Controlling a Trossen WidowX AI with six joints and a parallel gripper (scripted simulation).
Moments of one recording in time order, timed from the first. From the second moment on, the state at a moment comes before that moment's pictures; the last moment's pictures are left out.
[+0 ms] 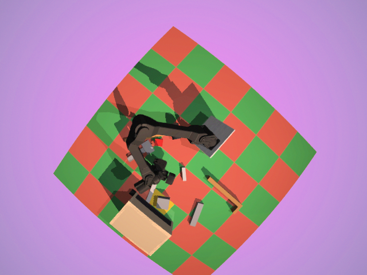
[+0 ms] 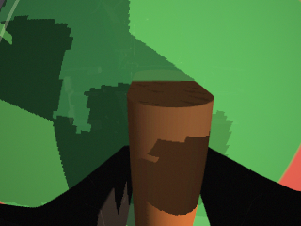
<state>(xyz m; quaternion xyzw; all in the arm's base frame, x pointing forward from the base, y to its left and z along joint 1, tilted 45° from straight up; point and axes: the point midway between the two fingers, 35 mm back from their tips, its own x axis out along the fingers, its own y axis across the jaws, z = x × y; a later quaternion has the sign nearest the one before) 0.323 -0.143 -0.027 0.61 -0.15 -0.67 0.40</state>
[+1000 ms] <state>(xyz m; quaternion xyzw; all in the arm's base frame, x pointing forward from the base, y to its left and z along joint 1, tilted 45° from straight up) 0.290 -0.157 -0.015 0.61 -0.15 -0.67 0.40</state>
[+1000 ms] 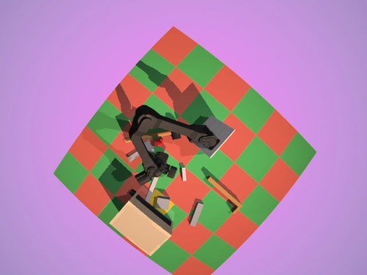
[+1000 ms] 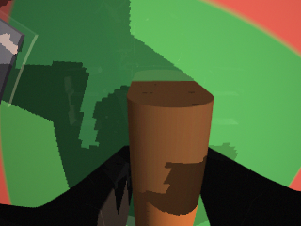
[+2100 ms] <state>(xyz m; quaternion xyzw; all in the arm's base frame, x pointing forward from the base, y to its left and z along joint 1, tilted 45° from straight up) 0.254 -0.175 -0.001 0.60 -0.15 -0.68 0.40</state>
